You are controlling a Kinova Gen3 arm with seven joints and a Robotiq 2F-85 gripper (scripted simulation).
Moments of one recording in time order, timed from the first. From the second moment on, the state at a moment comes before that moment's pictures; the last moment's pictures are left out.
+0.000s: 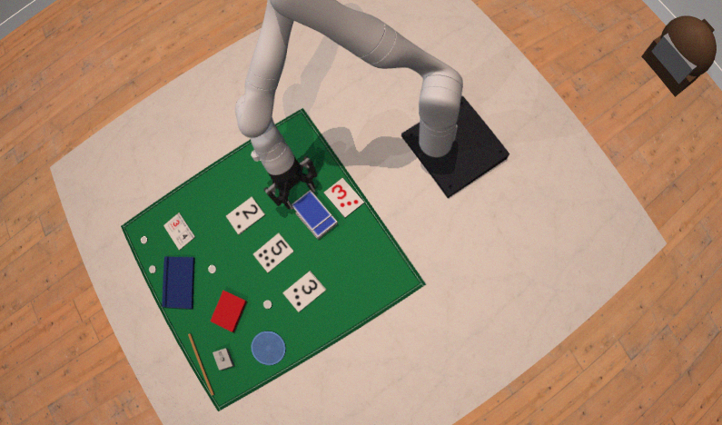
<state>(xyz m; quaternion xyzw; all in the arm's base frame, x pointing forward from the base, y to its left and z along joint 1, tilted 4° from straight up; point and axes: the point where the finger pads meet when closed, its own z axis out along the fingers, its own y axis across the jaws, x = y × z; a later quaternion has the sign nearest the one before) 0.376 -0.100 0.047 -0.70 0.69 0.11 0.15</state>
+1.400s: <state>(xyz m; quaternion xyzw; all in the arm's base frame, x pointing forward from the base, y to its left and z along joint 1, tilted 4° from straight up) 0.375 -0.099 0.053 -0.70 0.69 0.11 0.15</state>
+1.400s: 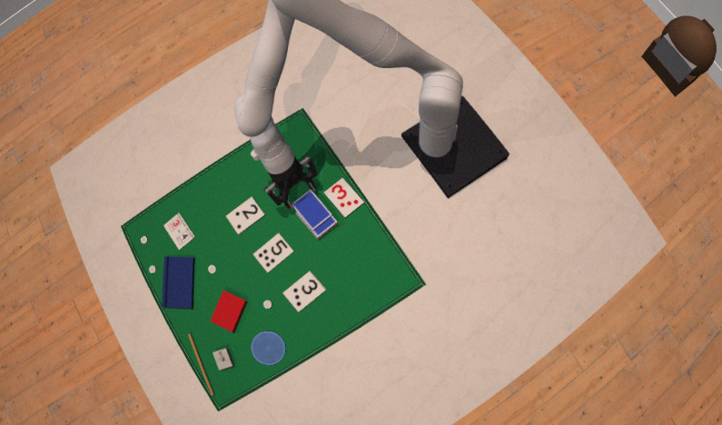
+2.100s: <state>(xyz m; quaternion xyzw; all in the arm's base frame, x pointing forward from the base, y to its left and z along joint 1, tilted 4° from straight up) 0.370 -0.095 0.100 -0.70 0.68 0.12 0.15</state>
